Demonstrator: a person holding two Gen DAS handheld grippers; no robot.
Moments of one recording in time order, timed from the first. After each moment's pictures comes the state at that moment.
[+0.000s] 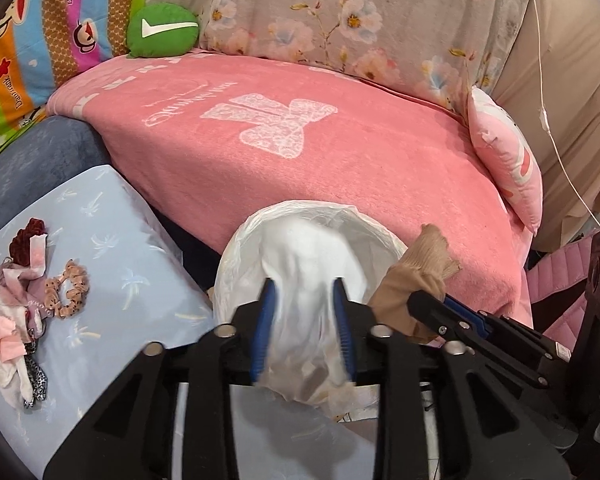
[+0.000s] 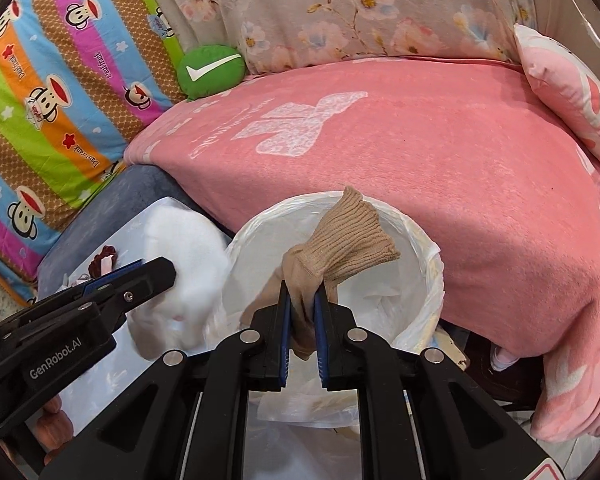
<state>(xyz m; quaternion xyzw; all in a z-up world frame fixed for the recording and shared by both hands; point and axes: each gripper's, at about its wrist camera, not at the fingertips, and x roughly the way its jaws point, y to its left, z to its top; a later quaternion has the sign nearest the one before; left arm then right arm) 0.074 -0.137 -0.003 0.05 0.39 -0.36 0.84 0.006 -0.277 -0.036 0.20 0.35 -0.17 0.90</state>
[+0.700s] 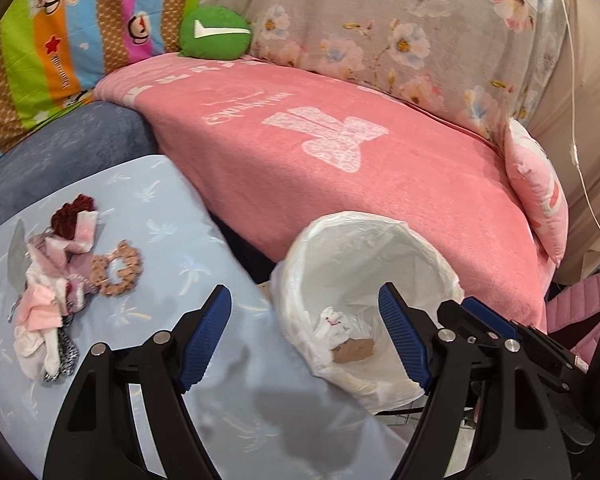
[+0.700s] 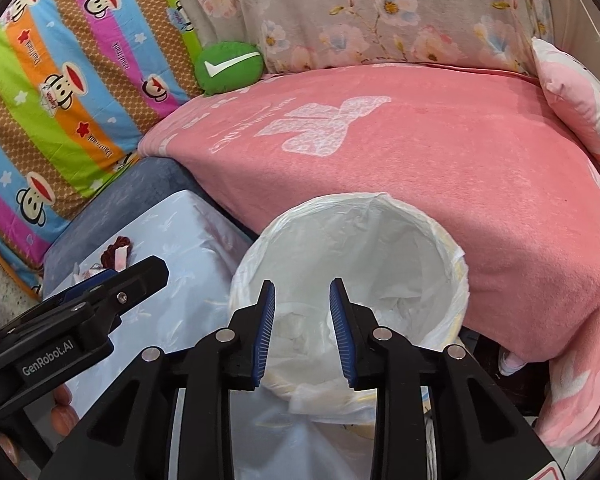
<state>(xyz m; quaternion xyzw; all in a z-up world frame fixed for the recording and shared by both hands) 0.084 -0.087 -0.003 0.01 0.39 -0.29 0.88 0.013 -0.243 -0.028 0.18 0.35 -0.14 0.91</state>
